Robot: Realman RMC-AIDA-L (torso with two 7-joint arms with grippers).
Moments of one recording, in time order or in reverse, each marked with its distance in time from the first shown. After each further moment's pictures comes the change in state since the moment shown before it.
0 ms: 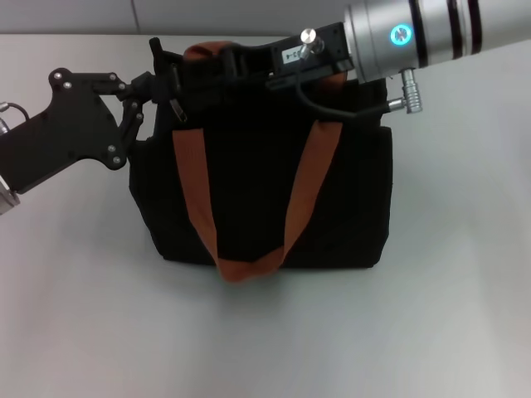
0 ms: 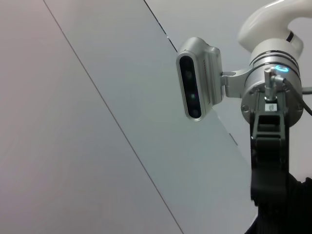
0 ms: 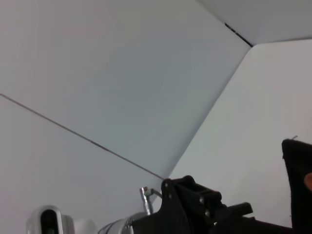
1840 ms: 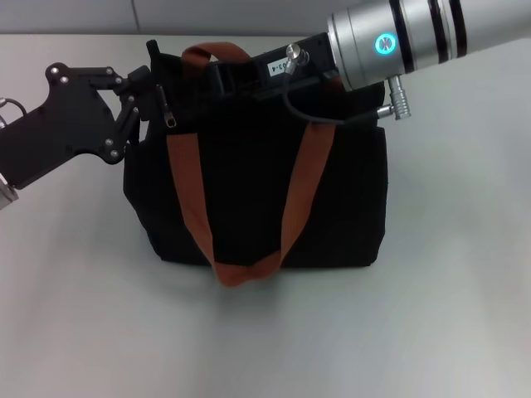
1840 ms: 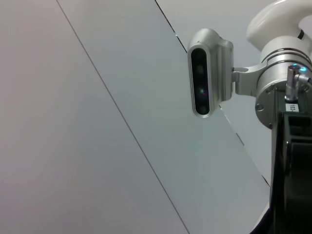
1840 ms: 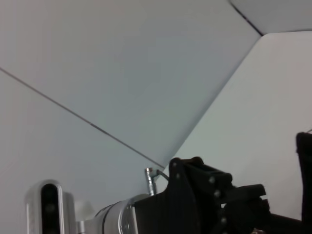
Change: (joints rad) left arm -0.004 0.002 -0.005 -0.002 -0.010 -0.012 -0.026; right arm -0.011 -0.003 -0.139 -0.023 0.093 0.026 -0.018
